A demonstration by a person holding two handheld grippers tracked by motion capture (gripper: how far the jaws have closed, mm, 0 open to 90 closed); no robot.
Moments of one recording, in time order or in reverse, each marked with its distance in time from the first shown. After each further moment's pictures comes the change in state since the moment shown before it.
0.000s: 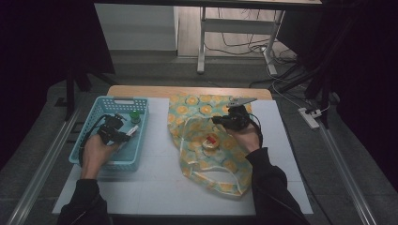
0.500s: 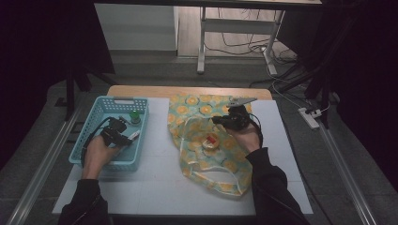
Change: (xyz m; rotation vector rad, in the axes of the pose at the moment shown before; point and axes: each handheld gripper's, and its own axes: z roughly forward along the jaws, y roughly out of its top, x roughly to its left) left arm -0.005 -0.001 0.014 0.086 -0.015 0.070; right arm 0.000 0.000 -0.001 0.002 -0.001 -0.001
